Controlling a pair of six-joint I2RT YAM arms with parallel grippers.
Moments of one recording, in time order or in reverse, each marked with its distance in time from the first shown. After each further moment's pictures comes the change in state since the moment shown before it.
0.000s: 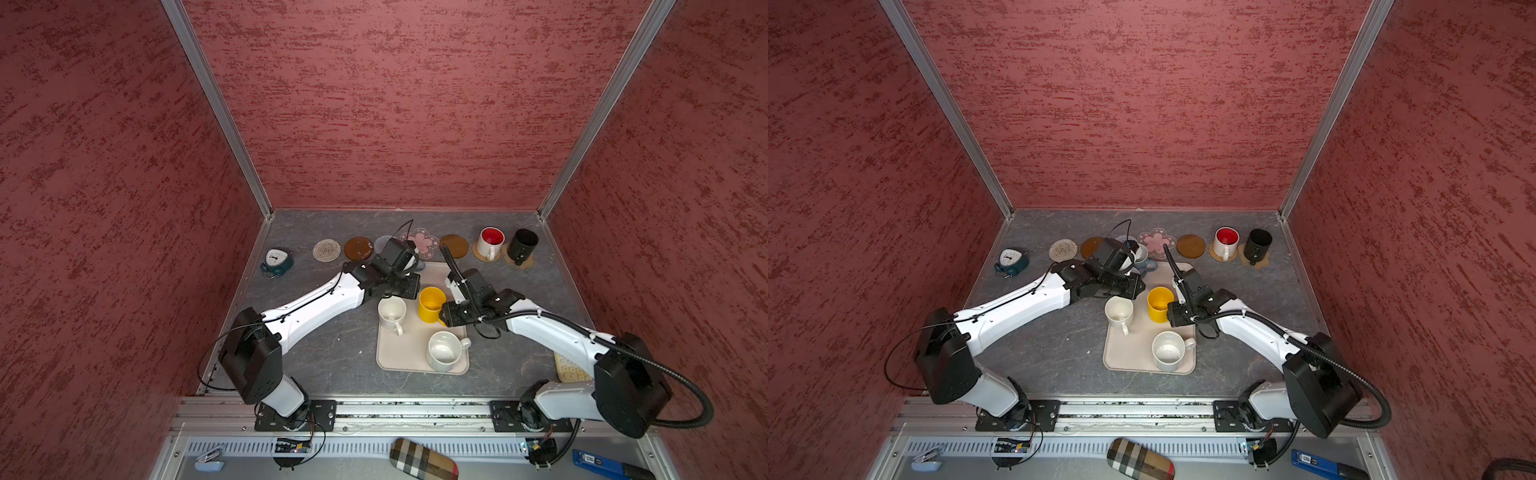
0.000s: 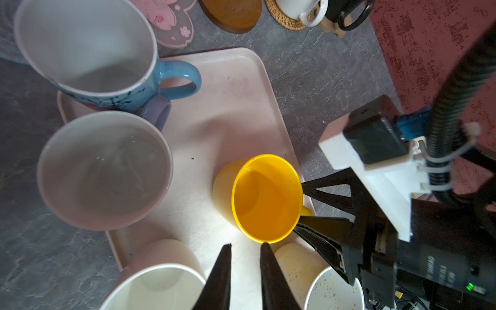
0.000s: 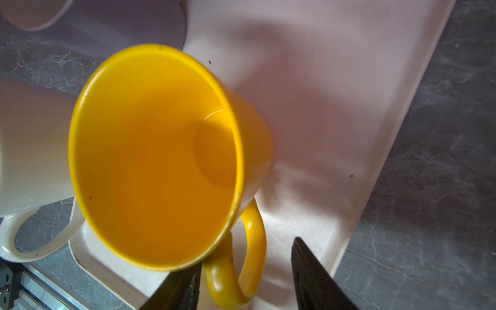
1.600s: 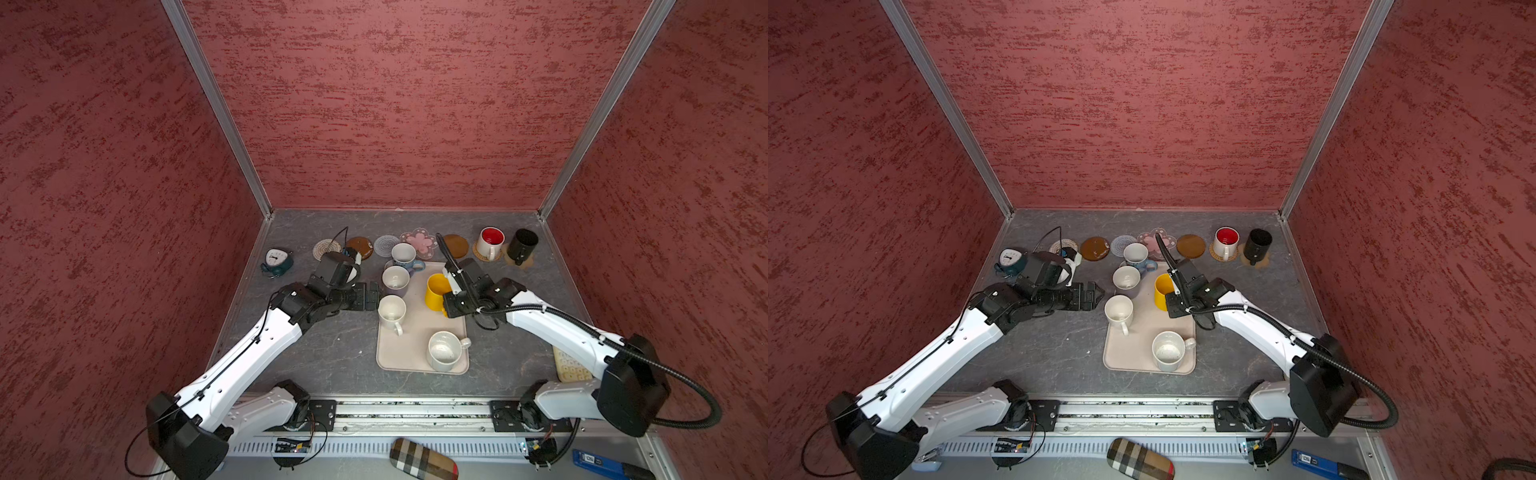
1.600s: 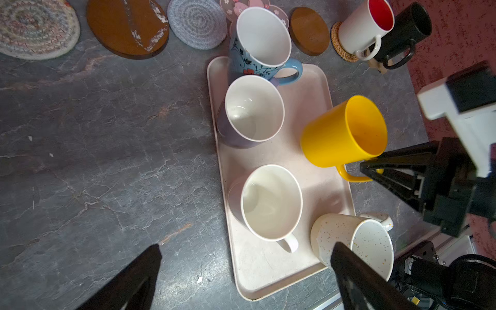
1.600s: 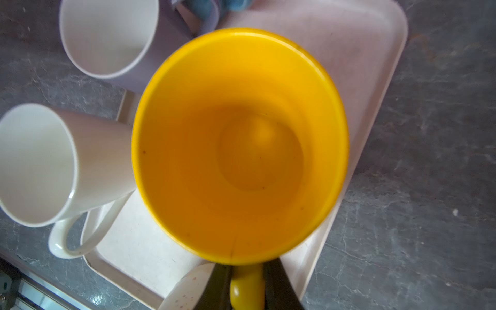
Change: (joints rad) left arm 0.199 -0.461 -0.263 -0.187 -0.048 -0.004; right arm 0.027 -0.006 0.180 -0.150 0.112 -0.013
